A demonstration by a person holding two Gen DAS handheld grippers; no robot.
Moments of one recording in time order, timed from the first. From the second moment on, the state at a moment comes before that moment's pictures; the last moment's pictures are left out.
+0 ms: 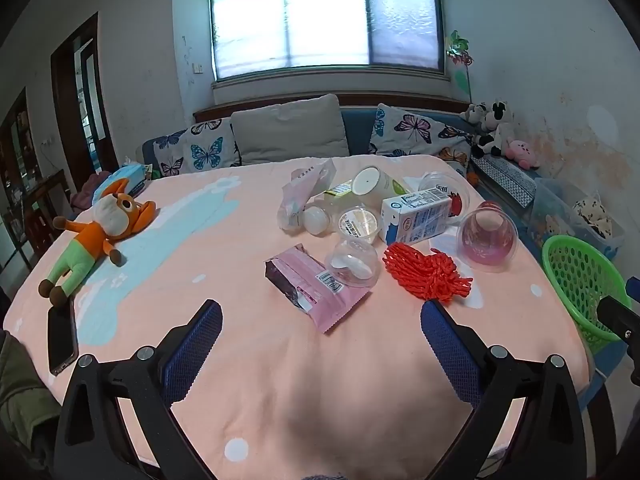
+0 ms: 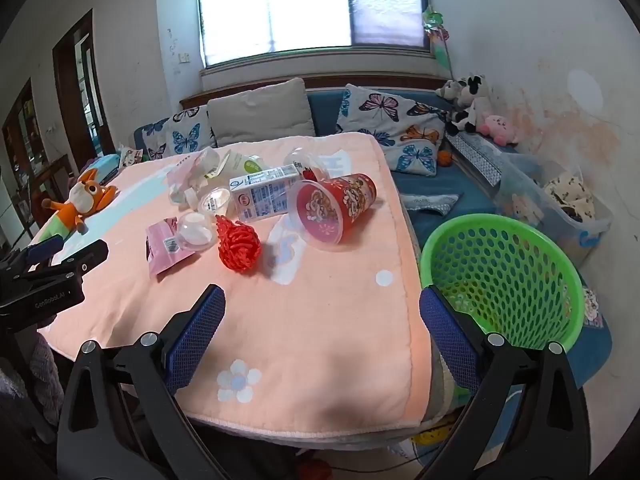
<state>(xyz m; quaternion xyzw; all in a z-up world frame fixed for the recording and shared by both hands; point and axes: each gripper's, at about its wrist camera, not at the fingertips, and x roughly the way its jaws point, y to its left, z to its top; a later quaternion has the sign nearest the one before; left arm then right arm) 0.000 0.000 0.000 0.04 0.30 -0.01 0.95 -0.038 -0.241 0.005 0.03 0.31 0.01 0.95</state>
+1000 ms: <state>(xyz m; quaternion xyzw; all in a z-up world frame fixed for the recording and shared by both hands) 0.003 0.001 -0.003 0.03 0.30 -0.01 0.95 -0.038 -0.240 0.006 0.03 0.31 0.01 0.95</state>
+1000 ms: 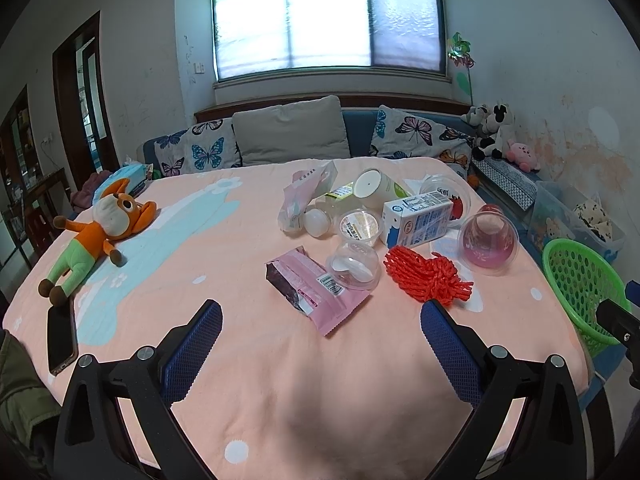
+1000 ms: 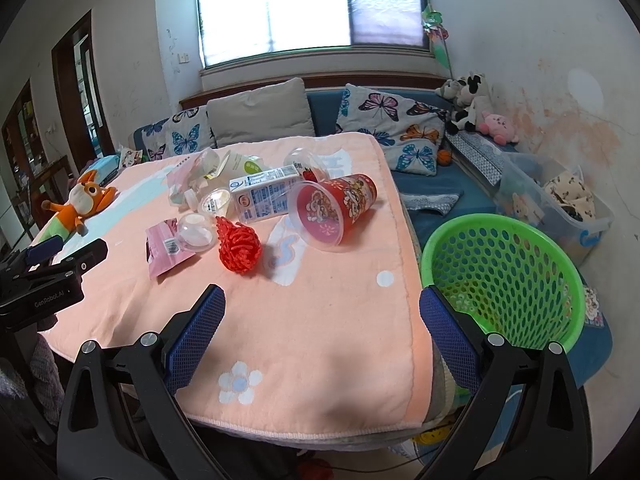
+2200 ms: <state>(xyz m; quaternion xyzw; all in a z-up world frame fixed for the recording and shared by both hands) 0.003 -0.003 0.006 0.03 0.29 -0.01 0.96 -0.036 -0.240 0.009 0.03 0.31 0.01 0.95</state>
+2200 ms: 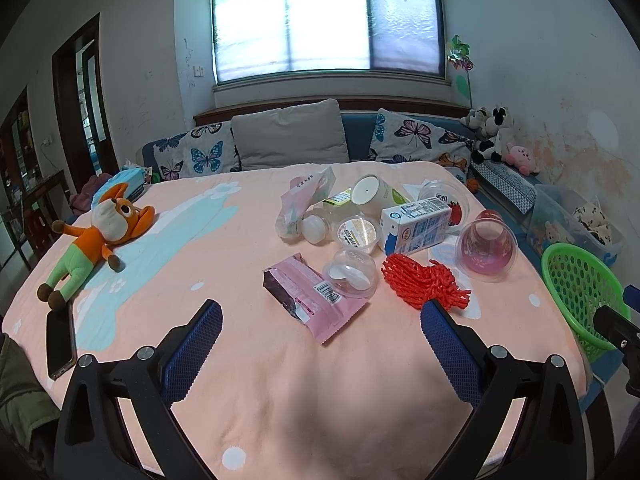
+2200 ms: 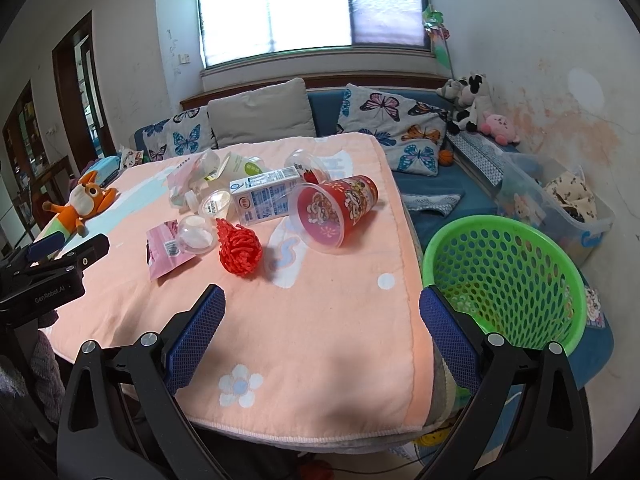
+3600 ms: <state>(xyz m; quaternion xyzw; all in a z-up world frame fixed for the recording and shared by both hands) 0.046 0.008 0.003 0.03 0.31 0.00 0.95 0.036 -0.266 0.007 0.06 0.34 0.04 0.94</state>
